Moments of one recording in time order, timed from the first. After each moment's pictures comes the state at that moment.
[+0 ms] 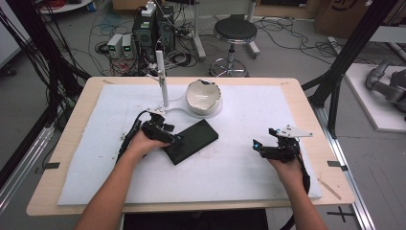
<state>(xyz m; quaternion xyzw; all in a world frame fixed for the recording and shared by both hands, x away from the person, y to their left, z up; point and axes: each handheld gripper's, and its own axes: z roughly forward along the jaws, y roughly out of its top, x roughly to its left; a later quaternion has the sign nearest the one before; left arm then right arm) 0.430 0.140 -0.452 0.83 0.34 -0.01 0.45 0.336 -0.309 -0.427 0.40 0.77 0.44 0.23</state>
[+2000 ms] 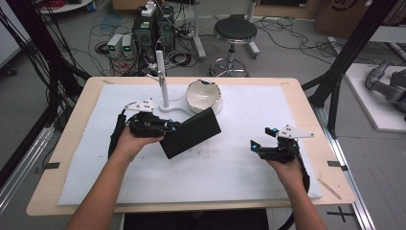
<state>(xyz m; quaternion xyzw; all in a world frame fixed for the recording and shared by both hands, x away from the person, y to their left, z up) 0.377 0.147 -0.365 0.81 0.19 0.01 0.56 0.330 -0.304 -0.418 0.37 0.77 0.48 0.21</state>
